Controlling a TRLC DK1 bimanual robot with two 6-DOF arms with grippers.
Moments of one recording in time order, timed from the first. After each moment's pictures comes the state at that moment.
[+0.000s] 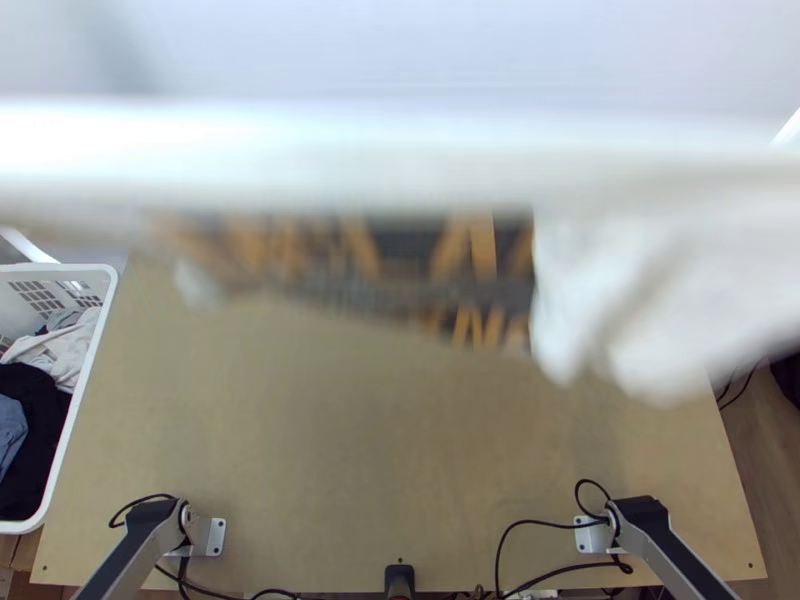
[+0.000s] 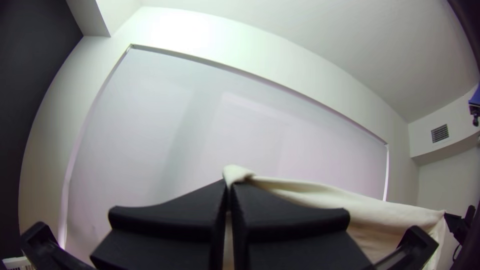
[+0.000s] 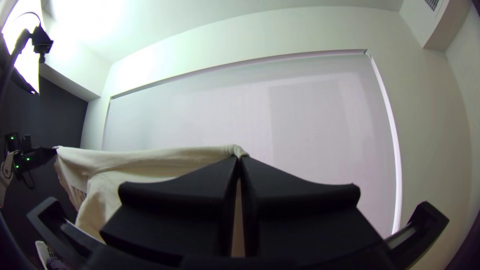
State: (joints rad) left arm 0.16 0.90 2.08 -0.61 0.06 -0.36; right arm 0.12 0.84 1.96 -0.53 -0.13 0.14
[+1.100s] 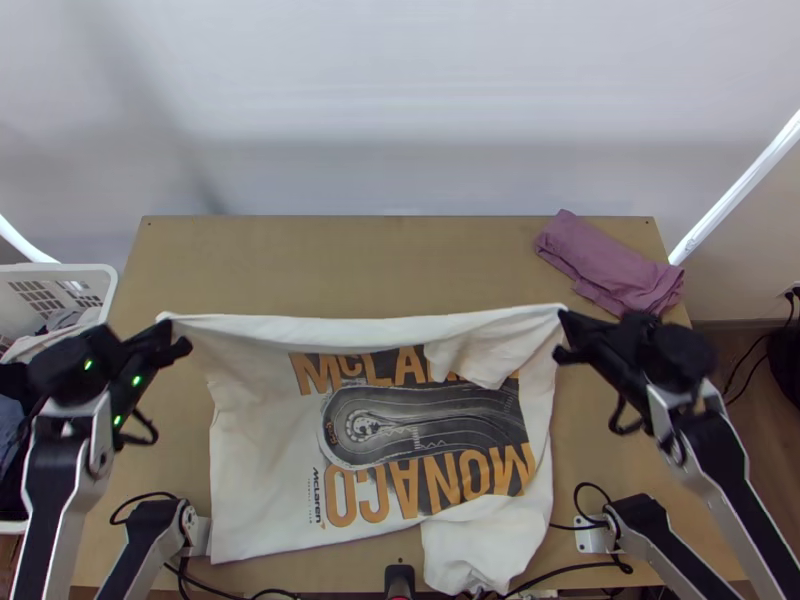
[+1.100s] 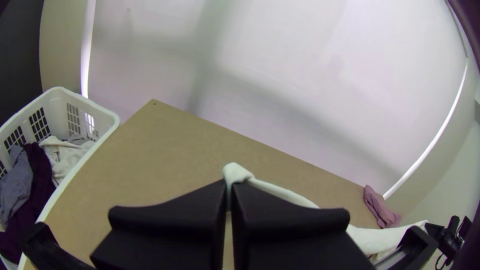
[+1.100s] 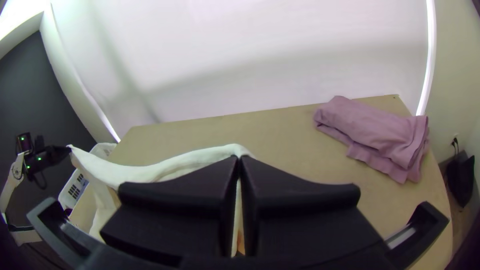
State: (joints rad) left arm 0.10 0.72 0.73 -0.38 0.07 -0.35; right arm 0.25 0.83 0.70 -0.20 -0.15 0.31
